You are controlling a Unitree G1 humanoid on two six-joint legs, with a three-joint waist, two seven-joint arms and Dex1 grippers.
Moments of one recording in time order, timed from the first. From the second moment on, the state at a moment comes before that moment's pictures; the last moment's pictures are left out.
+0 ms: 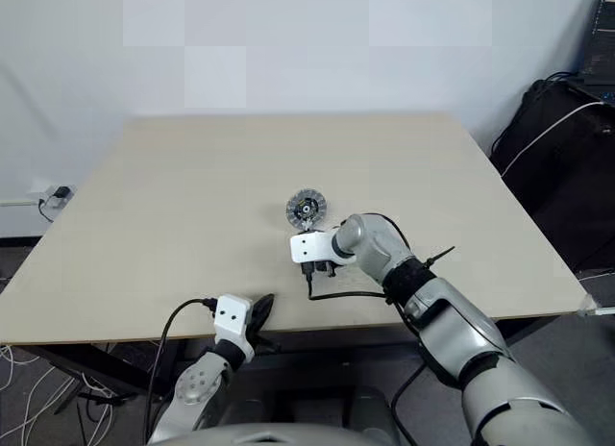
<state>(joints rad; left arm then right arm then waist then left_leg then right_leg) 0.32 0.07 -0.23 -0.02 -0.03 -0.05 -0.24 -0.82 -0.32 0.70 0.58 -0.43 0.18 1.01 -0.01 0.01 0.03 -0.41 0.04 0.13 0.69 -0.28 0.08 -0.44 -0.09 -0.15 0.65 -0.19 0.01</state>
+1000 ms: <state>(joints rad) 0.30 0.06 -0.22 0.03 -0.04 -0.08 -0.25 -0.52 -0.42 0.53 0.01 -0.33 0.81 1.02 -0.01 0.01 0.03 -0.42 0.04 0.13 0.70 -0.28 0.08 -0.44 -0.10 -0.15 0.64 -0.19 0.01</state>
